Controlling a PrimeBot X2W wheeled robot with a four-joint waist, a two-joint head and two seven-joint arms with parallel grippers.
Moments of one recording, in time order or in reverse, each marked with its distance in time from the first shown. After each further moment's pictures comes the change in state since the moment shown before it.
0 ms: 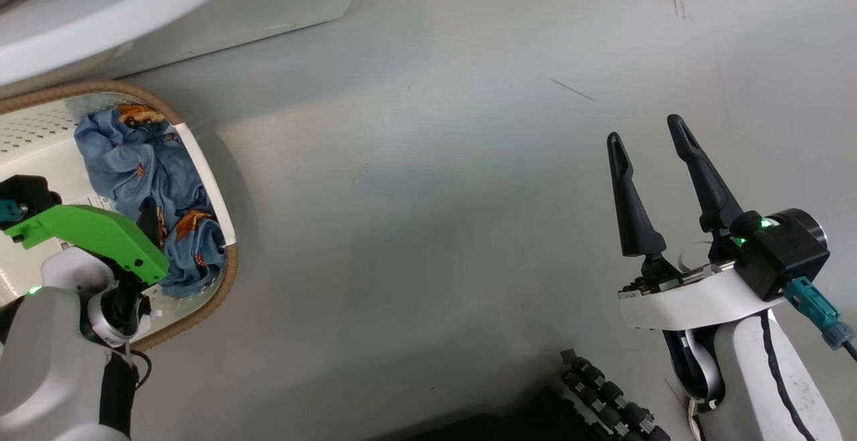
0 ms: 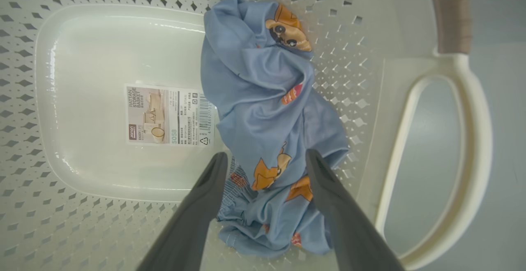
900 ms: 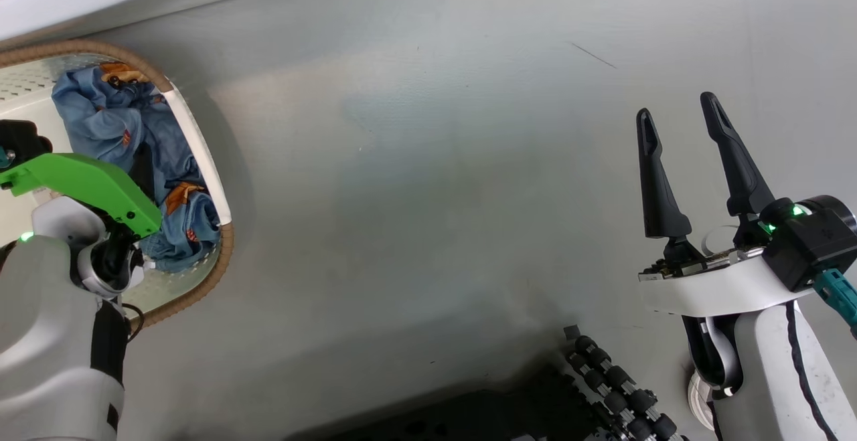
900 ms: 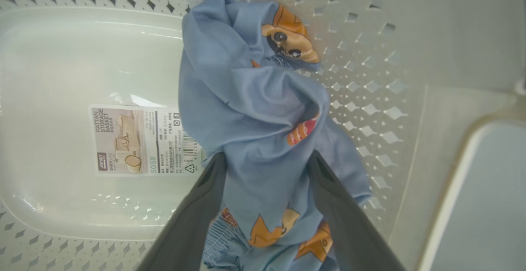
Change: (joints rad) left arm -0.172 0.014 -0.019 0.158 0.005 -0.056 -0.061; right arm -0.014 0.002 -0.051 -0.035 -0.016 0.000 0.000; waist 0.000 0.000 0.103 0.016
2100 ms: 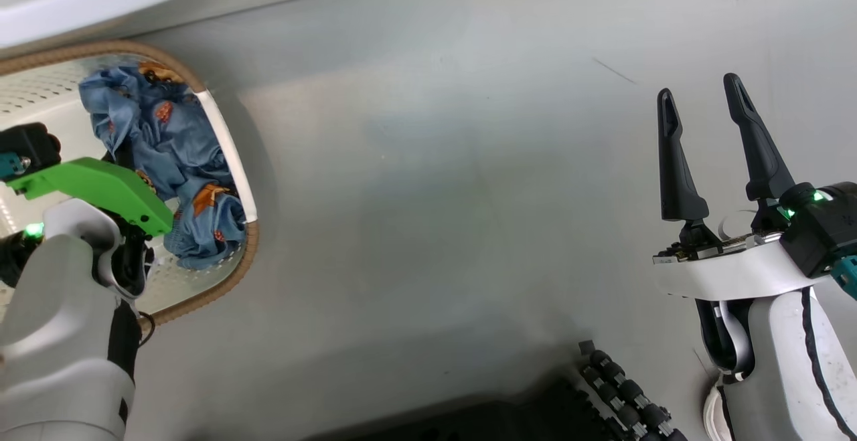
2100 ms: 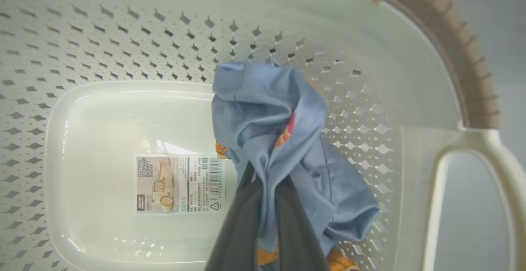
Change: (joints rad) left arm -0.074 -0.004 -0.062 0.177 0.042 -0.070 -0.258; right arm -0.031 0.000 -0.040 0.003 -0.017 0.000 0.000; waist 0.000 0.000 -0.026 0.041
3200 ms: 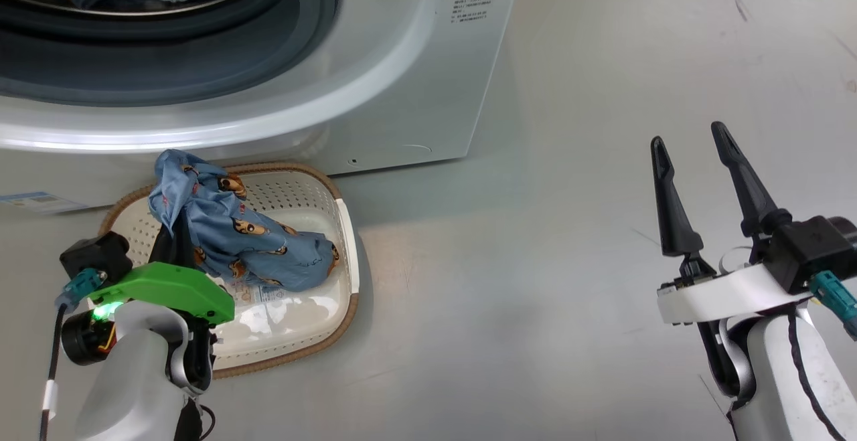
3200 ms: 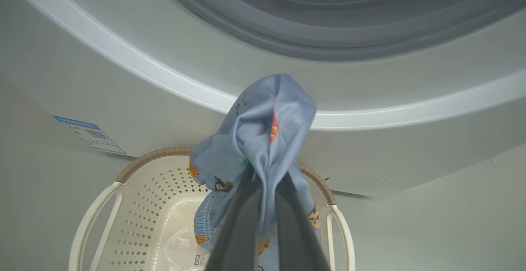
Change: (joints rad) left arm 0.282 -0.090 -0.057 -0.187 0.000 -0.009 -0.261; right arm 0.033 -0.048 0.013 0.102 0.000 0.000 0.000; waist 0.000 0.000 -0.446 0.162
